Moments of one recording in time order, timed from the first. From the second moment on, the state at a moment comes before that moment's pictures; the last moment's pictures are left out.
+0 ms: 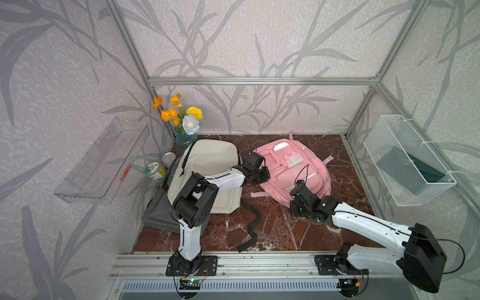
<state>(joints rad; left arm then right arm) -0.61 1.93 1.27 -0.16 0.21 -0.84 0.79 1.18 0.70 -0.62 0.22 0.74</state>
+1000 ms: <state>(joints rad) -0.69 1.69 1.23 -0.28 0.26 -0.93 0.78 1.23 0.76 -0.50 0.18 0.70</state>
